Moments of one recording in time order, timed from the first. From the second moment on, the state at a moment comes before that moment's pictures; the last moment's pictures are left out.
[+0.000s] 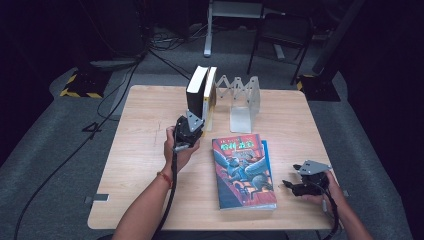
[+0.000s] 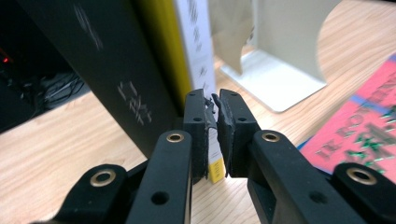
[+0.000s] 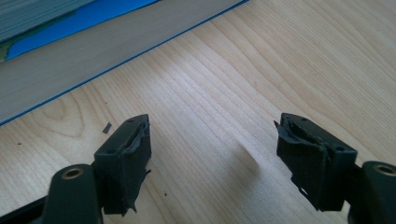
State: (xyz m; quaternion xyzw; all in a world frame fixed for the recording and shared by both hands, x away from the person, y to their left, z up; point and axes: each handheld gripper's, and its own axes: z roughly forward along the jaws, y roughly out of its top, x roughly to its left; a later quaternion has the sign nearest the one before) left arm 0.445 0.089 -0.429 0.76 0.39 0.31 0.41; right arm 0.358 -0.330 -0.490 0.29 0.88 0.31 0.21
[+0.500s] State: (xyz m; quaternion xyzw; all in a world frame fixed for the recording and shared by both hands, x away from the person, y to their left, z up) left arm 0.465 0.079 -0.441 0.77 0.39 0.32 0.38; right arm 0.358 -0.330 -0.490 0.29 0.88 0.31 0.21
